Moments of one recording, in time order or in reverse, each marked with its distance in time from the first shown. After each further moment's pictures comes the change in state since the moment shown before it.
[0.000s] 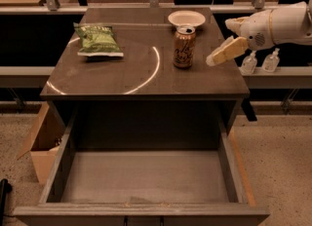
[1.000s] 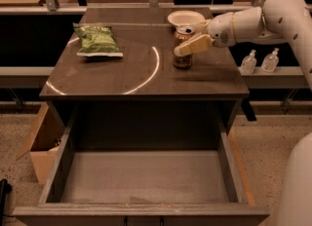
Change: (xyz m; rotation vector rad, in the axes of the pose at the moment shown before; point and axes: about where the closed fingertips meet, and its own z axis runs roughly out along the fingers) arm -0.027 -0.003 0.086 -0.150 -0.121 0.025
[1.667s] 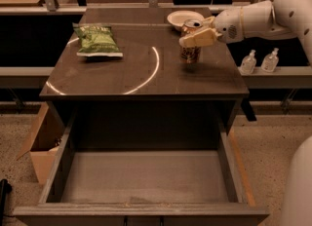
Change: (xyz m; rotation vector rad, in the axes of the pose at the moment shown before) arm -0.015 0.006 -0.020 -0.020 -0.014 0.027
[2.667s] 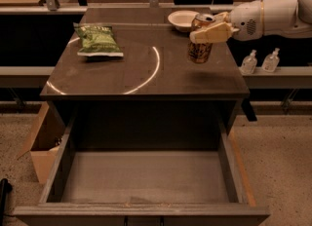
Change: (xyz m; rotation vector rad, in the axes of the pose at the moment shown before) arm -0.020 0.040 -0.043 -0.047 -0.043 0.055
